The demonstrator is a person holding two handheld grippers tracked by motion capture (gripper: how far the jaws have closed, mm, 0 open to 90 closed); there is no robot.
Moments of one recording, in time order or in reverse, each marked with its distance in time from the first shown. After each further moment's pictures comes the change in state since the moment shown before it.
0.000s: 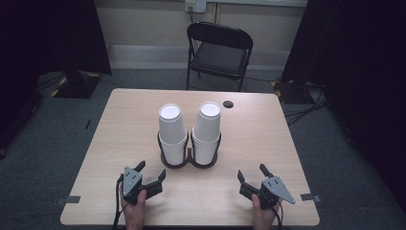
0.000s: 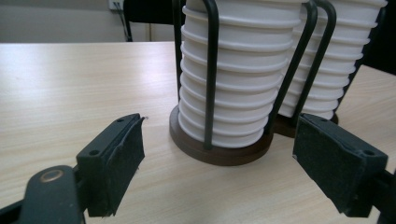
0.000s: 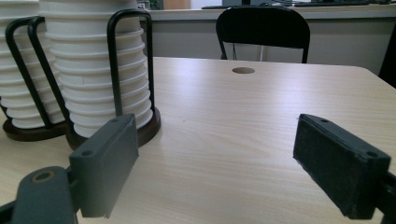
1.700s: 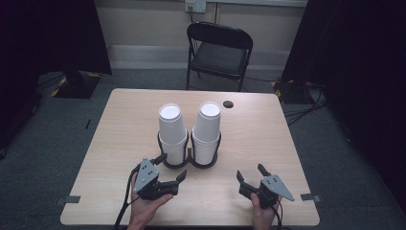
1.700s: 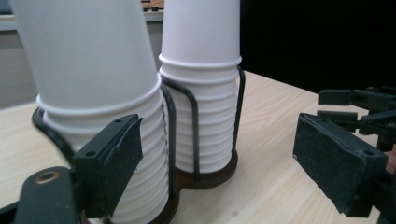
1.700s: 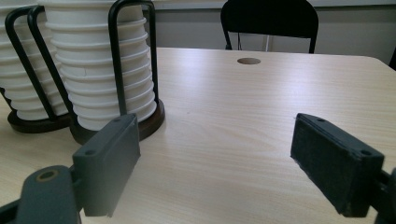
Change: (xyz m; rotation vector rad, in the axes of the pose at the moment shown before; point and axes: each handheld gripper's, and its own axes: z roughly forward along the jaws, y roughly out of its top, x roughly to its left) left arm -0.053 0.069 -0.004 -0.024 -0.264 0.175; right arm 0.000 0.001 0.003 0.044 0.015 0.007
